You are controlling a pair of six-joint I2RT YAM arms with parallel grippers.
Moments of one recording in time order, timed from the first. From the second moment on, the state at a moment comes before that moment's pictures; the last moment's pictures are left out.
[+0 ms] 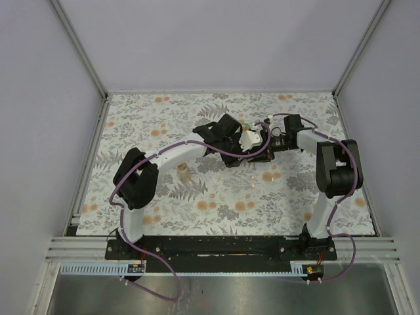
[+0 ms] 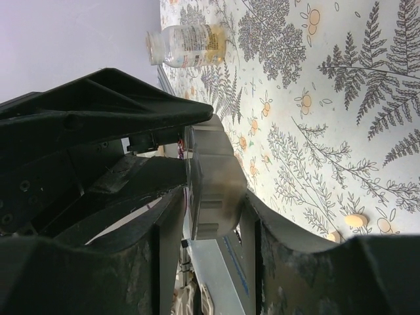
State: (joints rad) left arm -0.80 1.95 1.58 -0.55 0.29 0.40; right arm 0.09 1.90 1.16 -0.43 -1.19 0.27
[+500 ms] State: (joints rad) left arm -0.80 1.94 1.57 -0.55 0.30 0.38; right arm 0.07 1.90 1.14 -0.39 -1.21 0.29
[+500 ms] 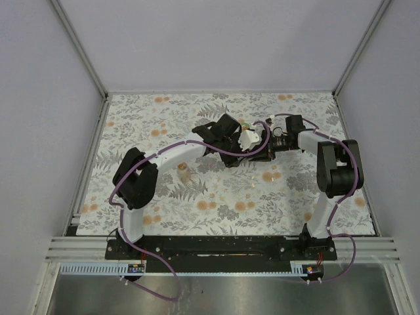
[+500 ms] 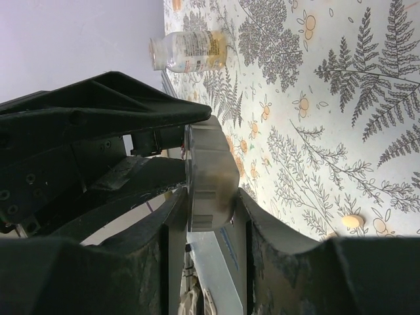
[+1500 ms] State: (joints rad) left arm -0.79 1.94 1.57 -0.55 0.29 0.26; right arm 0.07 1.89 1.10 -0.27 -1.22 0.40
